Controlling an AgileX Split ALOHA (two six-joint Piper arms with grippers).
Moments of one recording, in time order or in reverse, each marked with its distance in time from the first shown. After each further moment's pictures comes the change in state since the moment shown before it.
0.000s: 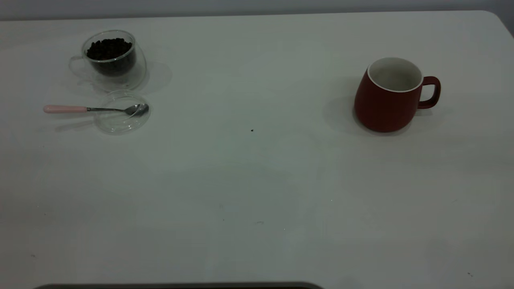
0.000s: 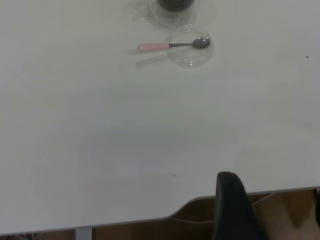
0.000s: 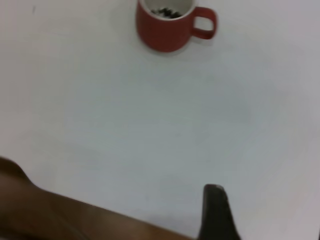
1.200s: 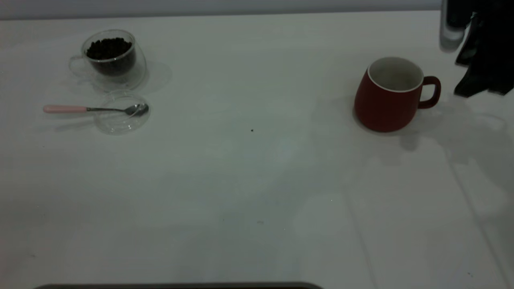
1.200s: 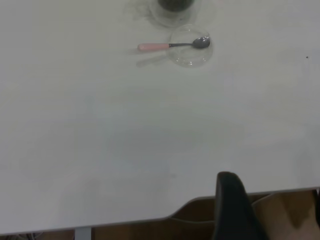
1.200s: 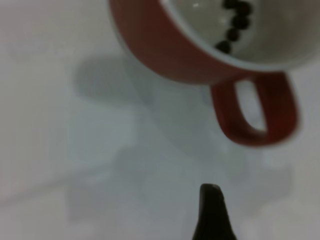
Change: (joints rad) left arm 0.000 0.000 0.000 -0.001 0.000 -0.004; right arm -0.049 1.594 -0.597 0.275 -0.668 -1.349
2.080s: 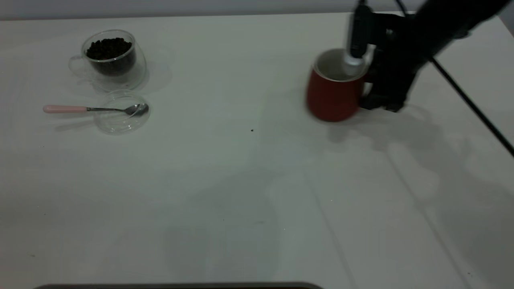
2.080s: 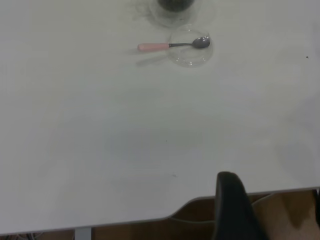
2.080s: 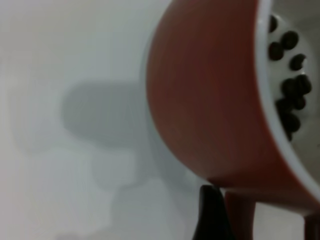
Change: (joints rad) left arm 0.000 0.000 0.000 0.000 0.000 0.001; right arm 0.242 0.205 -0.198 0.415 -0.051 -0.230
